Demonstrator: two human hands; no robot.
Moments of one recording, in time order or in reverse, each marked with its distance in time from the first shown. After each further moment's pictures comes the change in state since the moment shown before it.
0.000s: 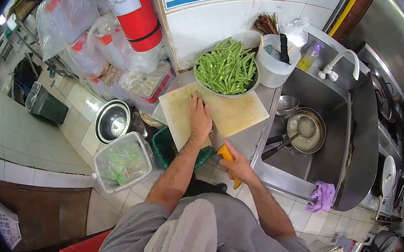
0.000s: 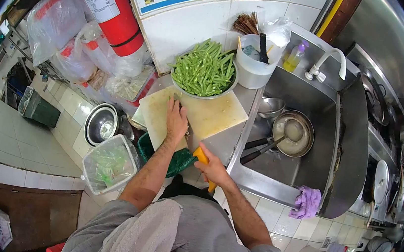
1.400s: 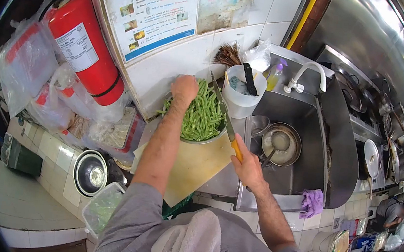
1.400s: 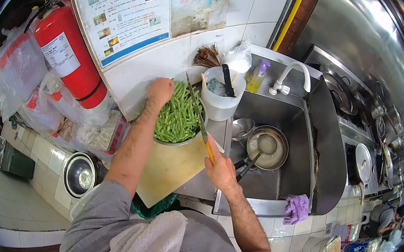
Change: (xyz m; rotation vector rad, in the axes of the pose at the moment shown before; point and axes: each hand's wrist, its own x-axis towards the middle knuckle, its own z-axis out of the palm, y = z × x) left_hand 0.244 0.111 0.010 0.291 -0.243 0.166; right_hand 0.007 -0.121 -0.052 -0.702 0.682 -0.263
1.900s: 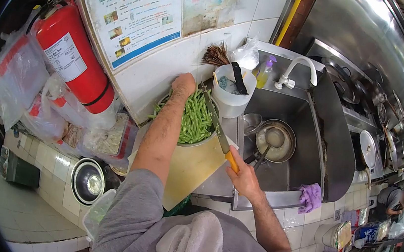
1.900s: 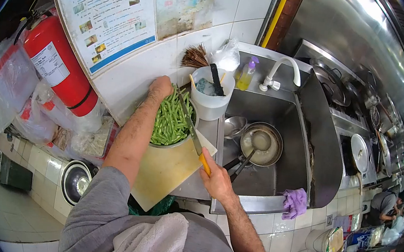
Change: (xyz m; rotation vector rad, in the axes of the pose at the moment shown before) left_hand 0.043 0.026 0.027 0.172 -0.359 -0.102; right_hand -0.030 0.013 0.006 0.150 0.025 -0.023
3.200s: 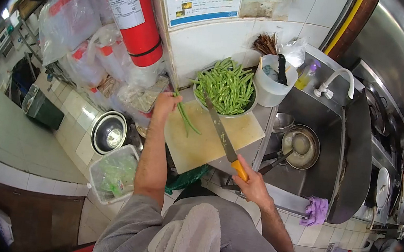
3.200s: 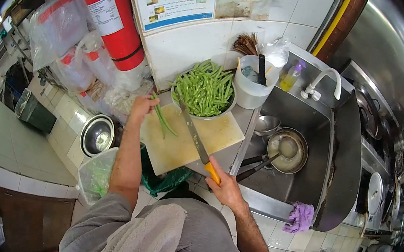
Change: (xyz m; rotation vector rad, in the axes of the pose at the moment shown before) left_hand -0.185 -0.198 0.045 -1.203 0.249 -0.207; right_hand -0.056 0.002 -0.002 0.196 -0.440 0.078
